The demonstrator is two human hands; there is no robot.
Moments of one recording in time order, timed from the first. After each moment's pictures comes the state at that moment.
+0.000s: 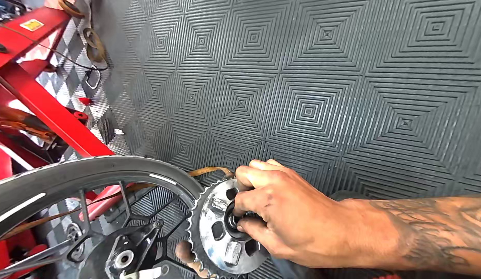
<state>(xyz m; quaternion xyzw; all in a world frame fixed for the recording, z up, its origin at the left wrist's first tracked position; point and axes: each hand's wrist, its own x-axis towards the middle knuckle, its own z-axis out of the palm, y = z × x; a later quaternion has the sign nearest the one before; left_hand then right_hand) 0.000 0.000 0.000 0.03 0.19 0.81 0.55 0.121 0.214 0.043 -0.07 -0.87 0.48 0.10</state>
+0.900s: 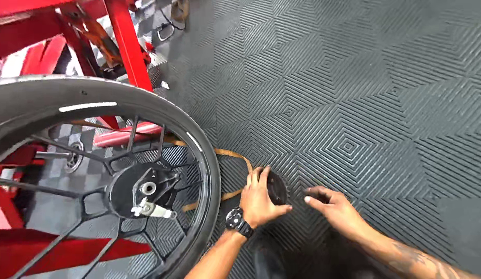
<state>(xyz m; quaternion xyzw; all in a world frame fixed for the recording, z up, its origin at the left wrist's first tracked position) 0.005 0.039 -0.072 0.32 0.90 0.11 0.28 0.175 0.210 -0.099 -0.37 -0.64 0.66 -0.12</state>
